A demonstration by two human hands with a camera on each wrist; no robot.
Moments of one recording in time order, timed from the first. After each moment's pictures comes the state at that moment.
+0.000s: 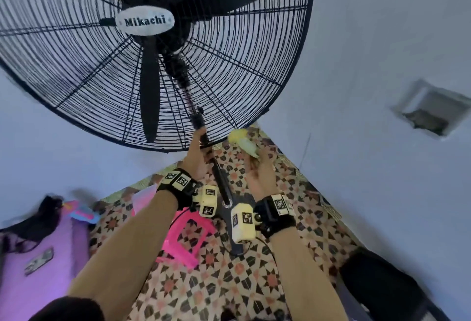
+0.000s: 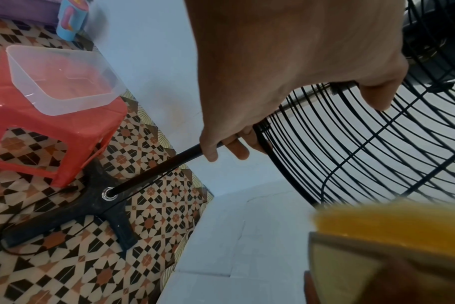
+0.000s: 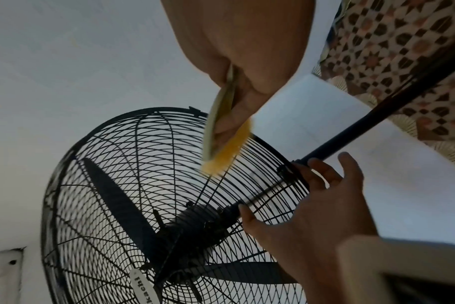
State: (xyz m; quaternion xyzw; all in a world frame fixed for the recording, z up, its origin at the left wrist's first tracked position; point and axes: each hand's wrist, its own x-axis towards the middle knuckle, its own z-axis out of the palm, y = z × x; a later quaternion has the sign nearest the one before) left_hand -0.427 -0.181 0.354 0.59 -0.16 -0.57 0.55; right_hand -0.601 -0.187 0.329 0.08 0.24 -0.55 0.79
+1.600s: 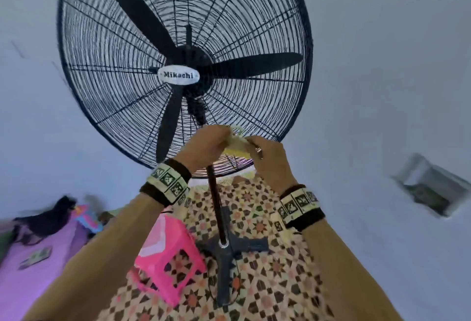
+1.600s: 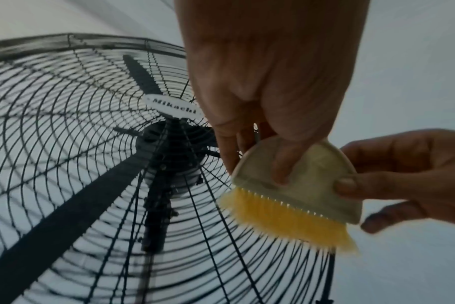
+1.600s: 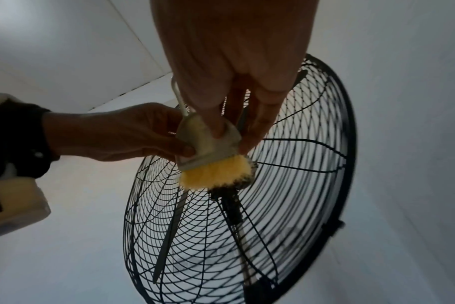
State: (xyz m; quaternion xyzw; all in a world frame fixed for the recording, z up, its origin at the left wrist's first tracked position) left_hand -0.486 -0.176 0.520 0.68 -0.70 0.02 0.21; right_hand -0.665 -0.253 0.461 -0.83 0.26 -0.44 0.24
